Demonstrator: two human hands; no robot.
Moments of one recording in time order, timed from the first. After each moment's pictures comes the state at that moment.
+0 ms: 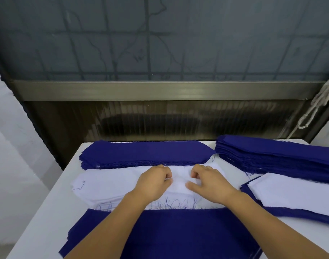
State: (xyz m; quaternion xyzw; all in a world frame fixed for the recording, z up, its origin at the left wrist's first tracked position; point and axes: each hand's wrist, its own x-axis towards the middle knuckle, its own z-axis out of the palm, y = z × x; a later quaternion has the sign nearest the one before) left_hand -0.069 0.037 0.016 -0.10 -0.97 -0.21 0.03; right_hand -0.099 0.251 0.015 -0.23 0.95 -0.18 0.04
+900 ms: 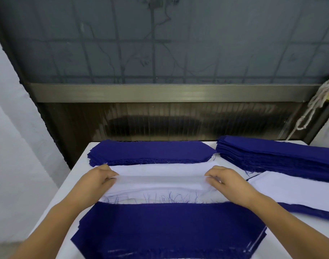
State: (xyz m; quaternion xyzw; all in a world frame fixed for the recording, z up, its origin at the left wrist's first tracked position) left_hand 0.008 -0.108 0.040 0.01 -0.98 -0.19 0.06; right_hand -0.064 0.290 0.044 -0.26 0.93 -0.26 0.02
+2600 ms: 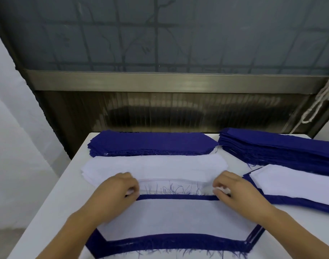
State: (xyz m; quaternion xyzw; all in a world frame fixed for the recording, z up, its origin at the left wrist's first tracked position) left_hand 0.036 -0.055 0.022 -0.10 -0.98 -0.16 0.03; right_hand -0.025 0.307 0.025 -0.28 0.94 -0.21 -0.01
